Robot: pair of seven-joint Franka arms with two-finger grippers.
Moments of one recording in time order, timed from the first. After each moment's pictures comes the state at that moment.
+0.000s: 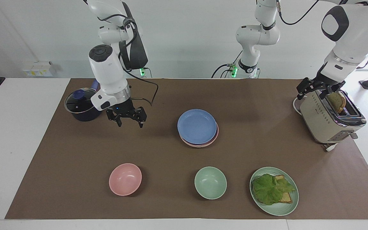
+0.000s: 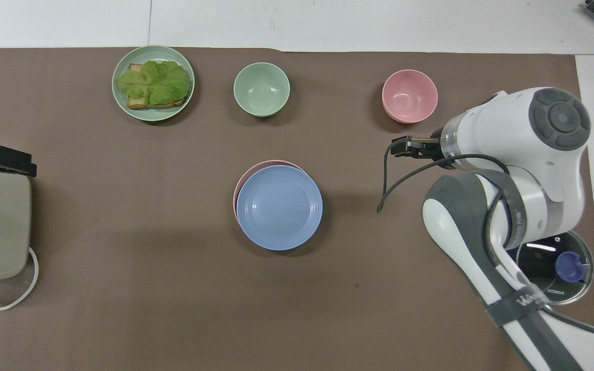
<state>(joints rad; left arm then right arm) -0.14 0.00 0.17 -1.67 -0.02 1.67 0.06 0.18 0.13 0.00 -1.82 0.03 2.09 0.29</state>
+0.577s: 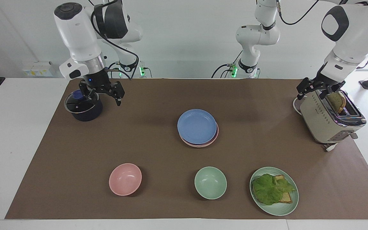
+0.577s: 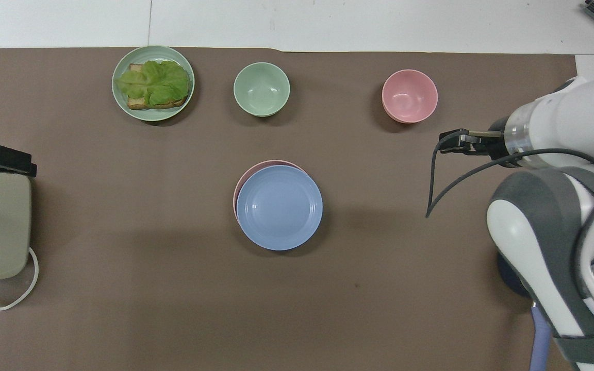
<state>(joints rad) -0.14 0.00 0.17 -1.67 -0.02 1.67 0.06 0.09 -0.03 0.00 -1.72 0.01 1.80 0.21</state>
